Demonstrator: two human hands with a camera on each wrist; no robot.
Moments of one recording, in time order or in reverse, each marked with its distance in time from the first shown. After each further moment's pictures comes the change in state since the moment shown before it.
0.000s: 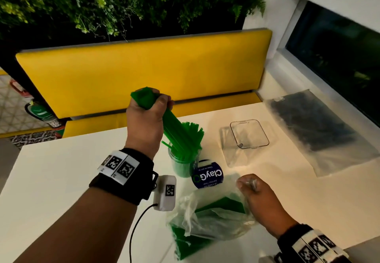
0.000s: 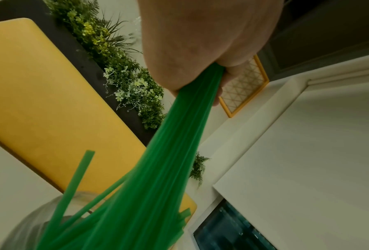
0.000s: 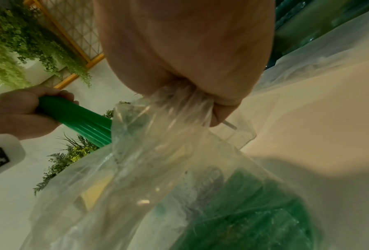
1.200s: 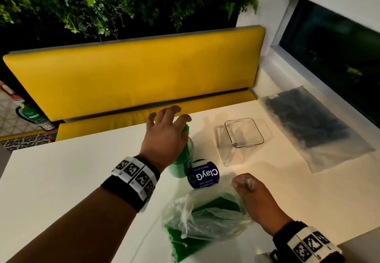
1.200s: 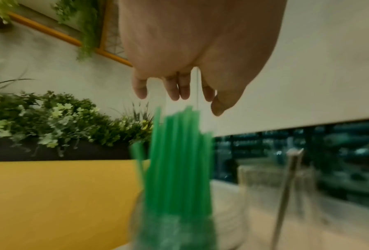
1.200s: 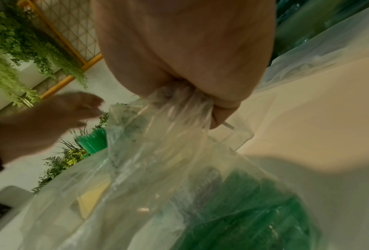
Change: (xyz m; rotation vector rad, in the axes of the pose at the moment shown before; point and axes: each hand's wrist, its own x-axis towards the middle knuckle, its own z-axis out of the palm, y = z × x) left_hand -0.016 -0.052 -0.001 1.402 -0.413 0.672; right_hand 0.006 0.006 0.001 0.032 -0.044 0.052
